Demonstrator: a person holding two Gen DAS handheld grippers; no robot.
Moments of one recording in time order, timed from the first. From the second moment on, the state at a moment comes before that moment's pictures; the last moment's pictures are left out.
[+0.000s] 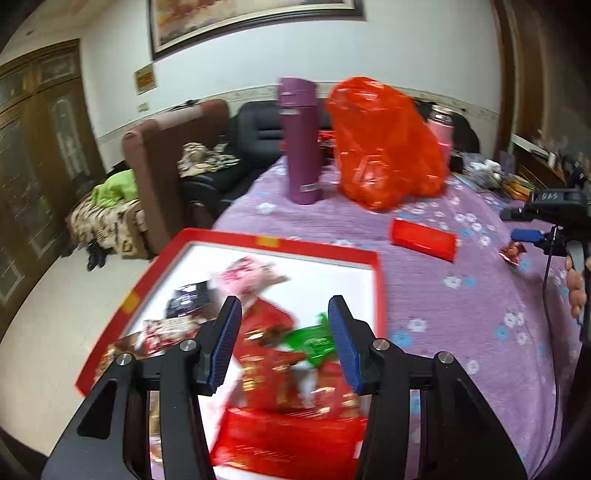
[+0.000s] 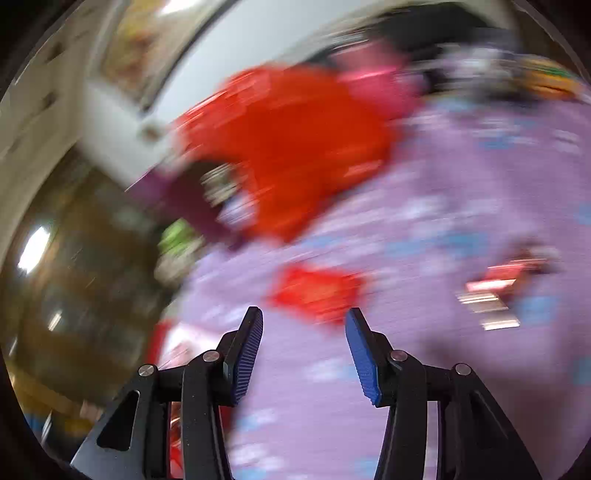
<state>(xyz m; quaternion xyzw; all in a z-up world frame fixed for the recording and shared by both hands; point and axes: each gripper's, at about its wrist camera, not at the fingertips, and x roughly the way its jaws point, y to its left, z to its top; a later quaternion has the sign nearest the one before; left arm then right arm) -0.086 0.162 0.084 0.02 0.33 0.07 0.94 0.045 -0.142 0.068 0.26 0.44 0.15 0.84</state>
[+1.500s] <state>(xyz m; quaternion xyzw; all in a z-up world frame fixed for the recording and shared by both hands) 0.117 -0.018 0.008 0.13 0.47 -0.05 0.87 0.091 -0.224 0.036 0.25 0.45 0.05 0.86</state>
